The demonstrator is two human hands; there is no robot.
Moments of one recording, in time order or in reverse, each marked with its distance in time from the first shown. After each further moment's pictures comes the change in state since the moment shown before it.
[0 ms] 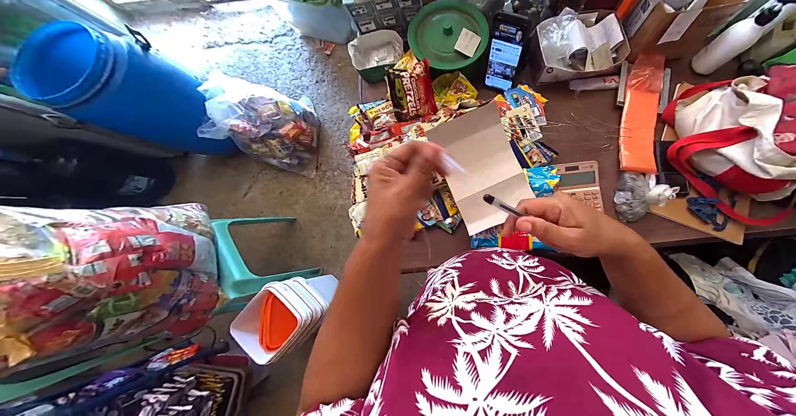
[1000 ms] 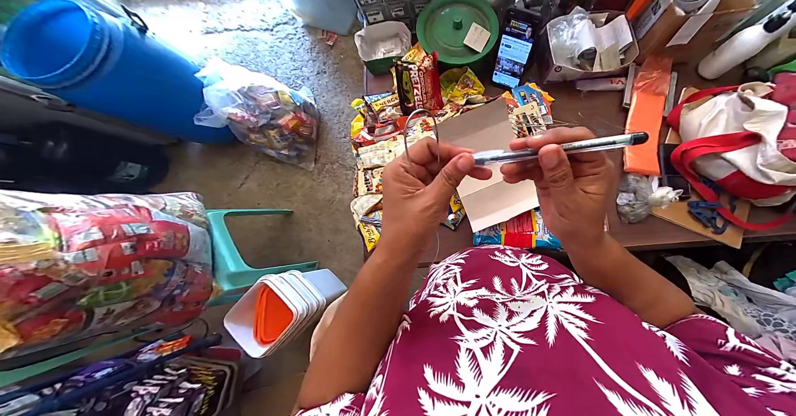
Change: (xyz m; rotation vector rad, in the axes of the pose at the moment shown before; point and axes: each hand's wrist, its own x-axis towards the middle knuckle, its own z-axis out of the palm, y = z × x) left_hand -0.014 0.010 0.020 -0.121 -0.020 0.126; right_hand 0.059 -0.017 0.036 0.278 0.646 -0.576
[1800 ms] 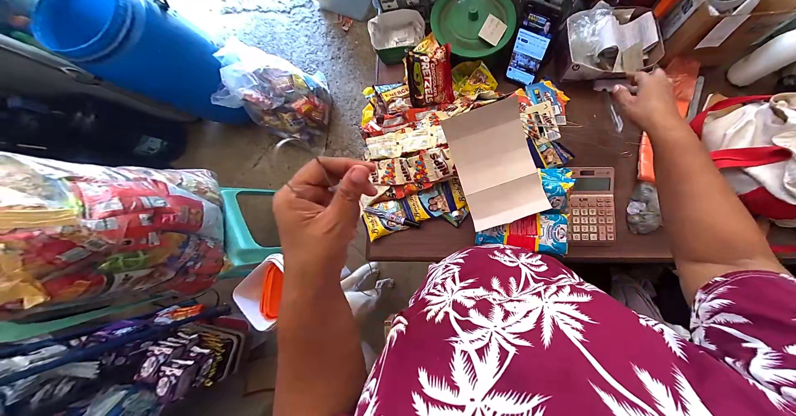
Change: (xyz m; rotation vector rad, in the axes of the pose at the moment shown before) left_hand -0.038 0.032 -0.075 0.523 0.233 -0.033; right_hand 0.105 0.060 -0.256 -1.512 -0.072 0.778
